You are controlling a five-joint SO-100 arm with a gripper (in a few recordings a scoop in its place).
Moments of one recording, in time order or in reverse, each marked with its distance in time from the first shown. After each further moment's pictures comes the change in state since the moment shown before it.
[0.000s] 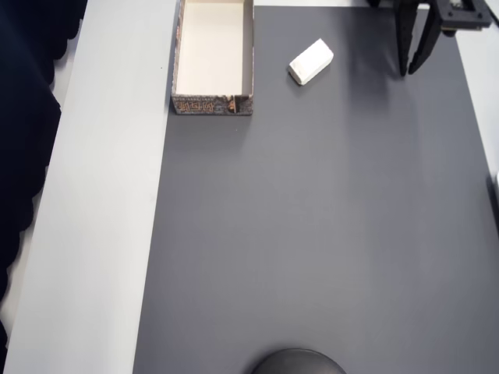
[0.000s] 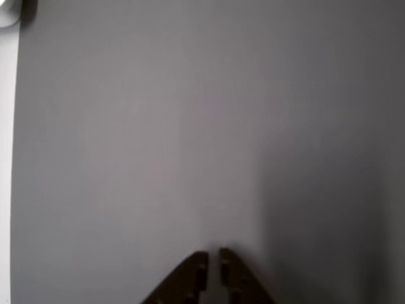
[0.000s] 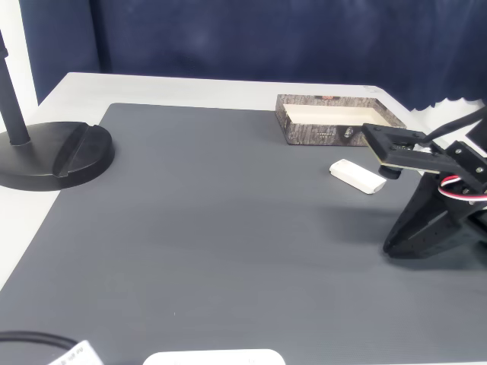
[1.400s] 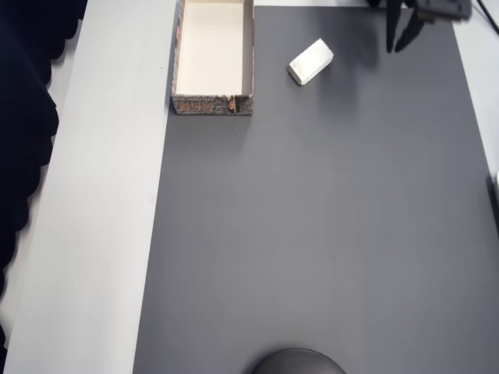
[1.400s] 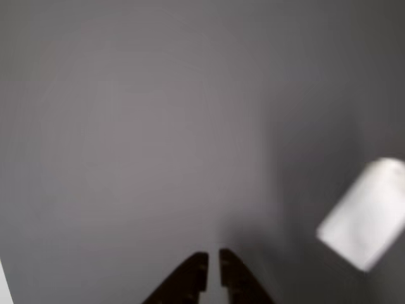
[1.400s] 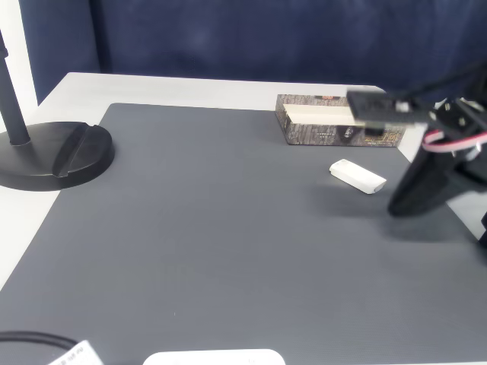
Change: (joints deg) arm 15.6 -34.1 -26.8 0.0 4.3
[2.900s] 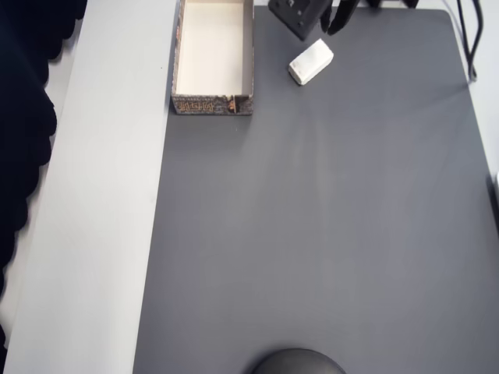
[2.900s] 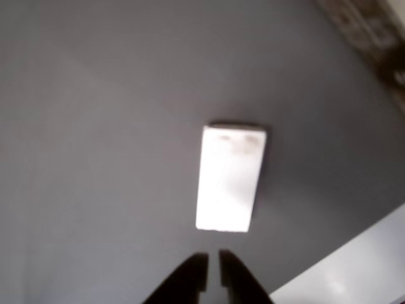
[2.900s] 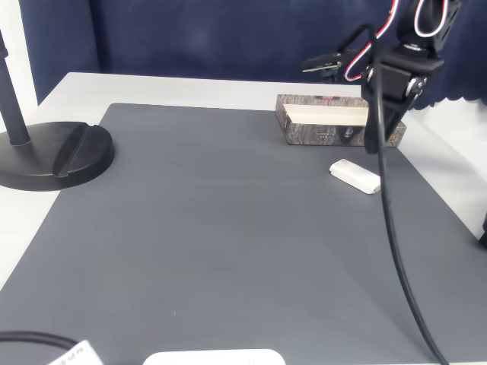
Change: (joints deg) arm 26.0 -47.8 -33.2 5.7 -9.1
